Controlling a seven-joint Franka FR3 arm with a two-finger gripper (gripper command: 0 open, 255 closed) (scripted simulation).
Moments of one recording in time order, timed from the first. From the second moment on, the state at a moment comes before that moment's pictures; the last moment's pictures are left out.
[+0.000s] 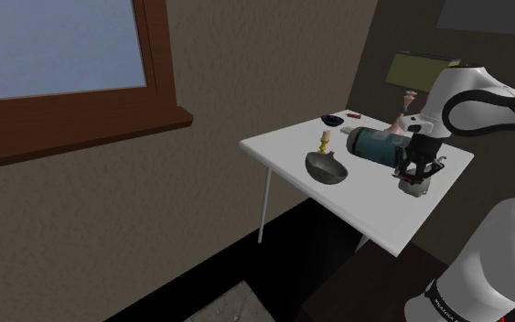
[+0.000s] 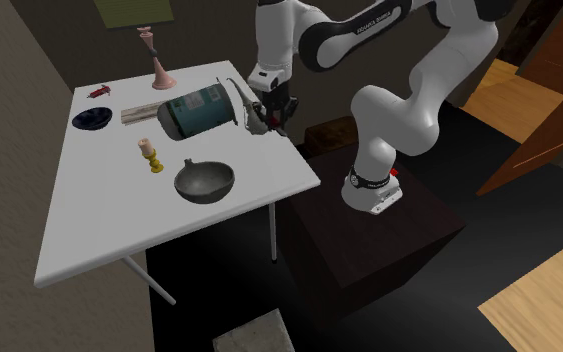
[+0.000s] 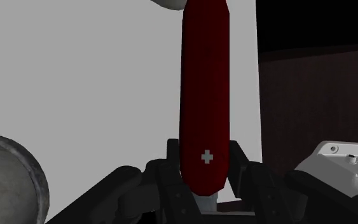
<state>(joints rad) 0.08 -0.91 -0.69 -2.75 -0.61 1.90 -1.58</state>
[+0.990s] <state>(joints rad) 0.30 -0.62 -0.67 -2.51 -0.45 1.95 -1.51</state>
